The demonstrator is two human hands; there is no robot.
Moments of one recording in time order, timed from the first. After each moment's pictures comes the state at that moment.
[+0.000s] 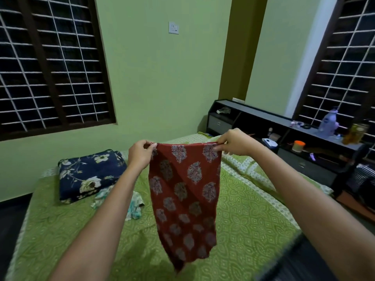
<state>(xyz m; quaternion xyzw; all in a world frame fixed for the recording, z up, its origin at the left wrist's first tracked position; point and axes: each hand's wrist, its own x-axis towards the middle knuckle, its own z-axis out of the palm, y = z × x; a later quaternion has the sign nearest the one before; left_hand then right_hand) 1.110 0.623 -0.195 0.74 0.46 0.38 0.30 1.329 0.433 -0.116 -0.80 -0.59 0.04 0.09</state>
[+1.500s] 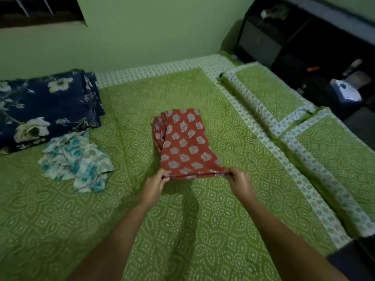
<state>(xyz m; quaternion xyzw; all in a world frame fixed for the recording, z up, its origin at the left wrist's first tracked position) 1.382 0.770 -0.600 0.79 0.44 0.15 0.40 1.641 0.640 -0.570 -0.82 -0.46 0.15 0.31</state>
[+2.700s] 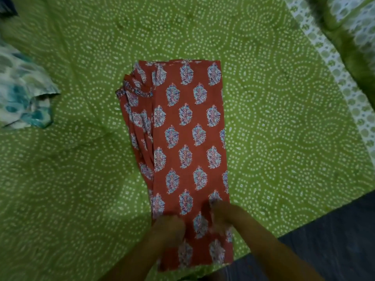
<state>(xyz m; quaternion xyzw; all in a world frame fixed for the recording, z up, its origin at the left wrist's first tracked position) 1.373 0.577 -0.800 0.80 0.20 -0.45 0.35 1.541 0.506 -0.837 -0.73 -0.45 0.42 -0.31</state>
